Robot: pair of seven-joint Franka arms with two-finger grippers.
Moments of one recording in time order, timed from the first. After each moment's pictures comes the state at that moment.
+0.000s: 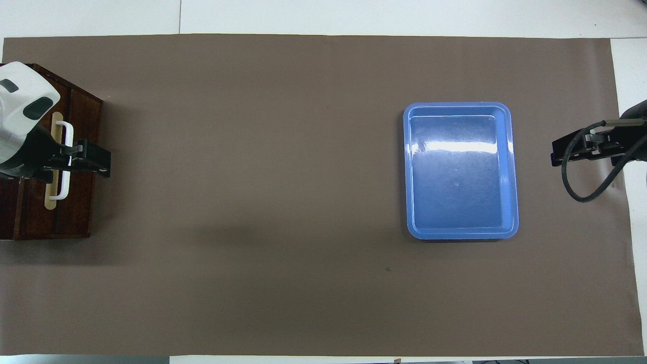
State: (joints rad) left arm 0.03 0.01 -0.16 -1.65 0.04 1.52 -0.16; right arm 0.00 0.03 0.01 -1.55 -0.03 1.49 0.03
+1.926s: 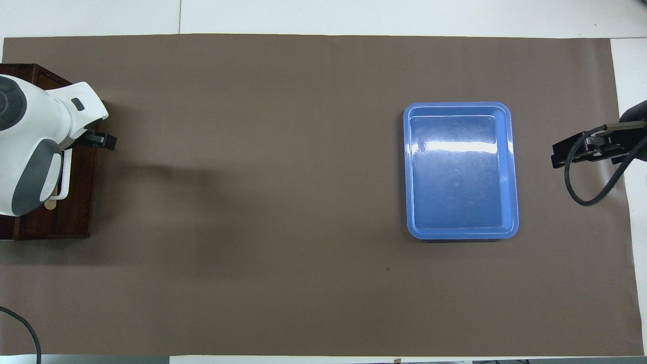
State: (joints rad) left arm 0.10 0.15 -0.15 -1.92 0.45 2.19 0.00; right arm 0.00 0.03 0.01 -1.55 -0.03 1.49 -0.03
